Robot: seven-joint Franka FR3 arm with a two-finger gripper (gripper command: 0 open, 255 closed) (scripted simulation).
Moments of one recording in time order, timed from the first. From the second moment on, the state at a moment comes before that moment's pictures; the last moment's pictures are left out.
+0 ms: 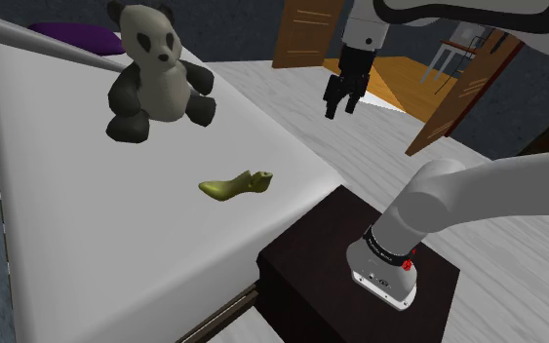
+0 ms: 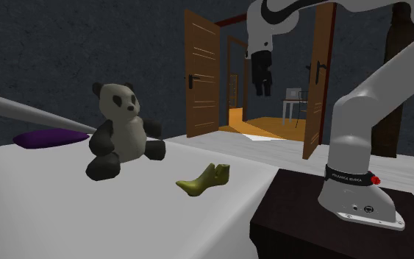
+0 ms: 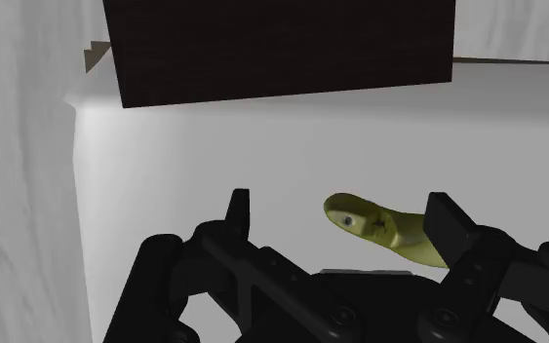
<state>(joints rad) -0.02 -0.75 0.02 -2.44 0.05 1.55 0.08</state>
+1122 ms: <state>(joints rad) 0.10 -0.14 0.15 -2.28 -0.11 1.83 -0.12</state>
